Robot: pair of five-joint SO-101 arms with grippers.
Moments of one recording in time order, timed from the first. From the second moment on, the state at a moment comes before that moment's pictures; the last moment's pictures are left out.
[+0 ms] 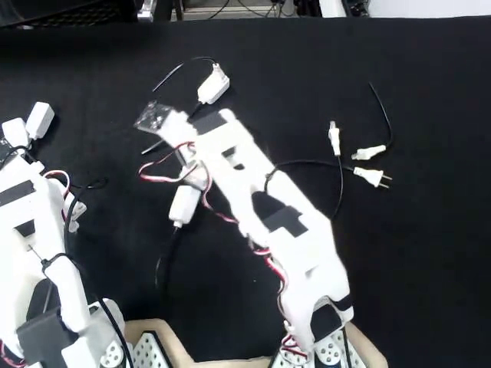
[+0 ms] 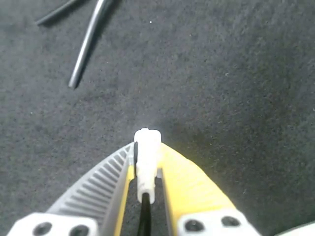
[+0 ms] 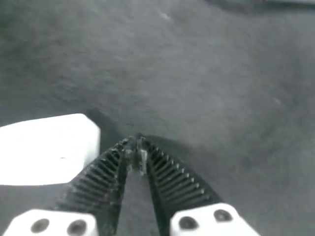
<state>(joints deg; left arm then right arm) -32.4 -21.8 45.5 57.3 17.9 -28.9 35.6 -17.1 70.8 30.6</state>
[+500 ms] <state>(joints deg) -32.4 -21.8 45.5 57.3 17.9 -27.4 29.2 -8.2 78.5 30.6</state>
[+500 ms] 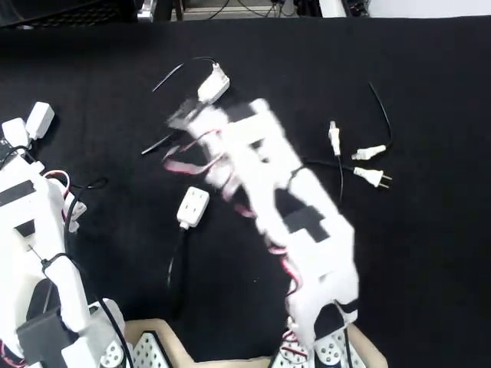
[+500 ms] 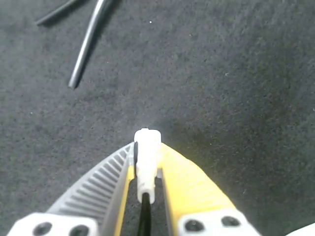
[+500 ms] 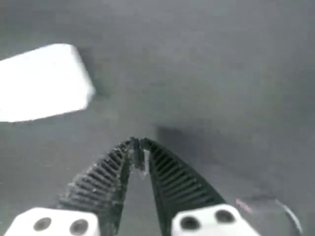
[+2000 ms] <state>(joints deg) -1.4 -21.8 21.1 70.9 -4.6 -1.7 12.0 27.4 61.4 19.2</state>
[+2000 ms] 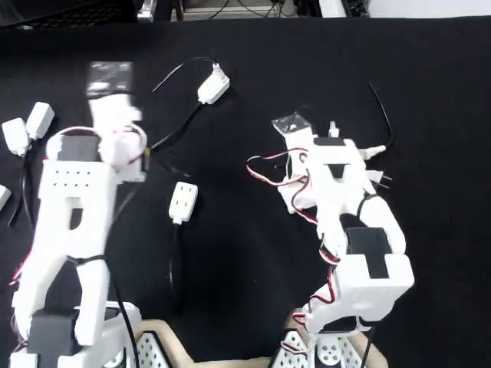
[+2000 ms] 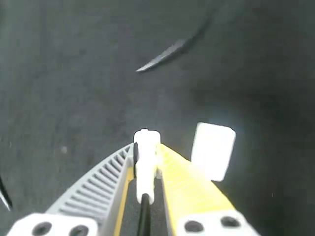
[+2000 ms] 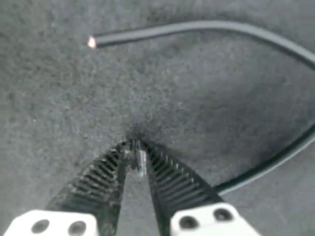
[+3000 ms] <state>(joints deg) 2.4 -21.8 37.4 49.5 59.6 -1.7 11.9 27.6 60.8 17.5</state>
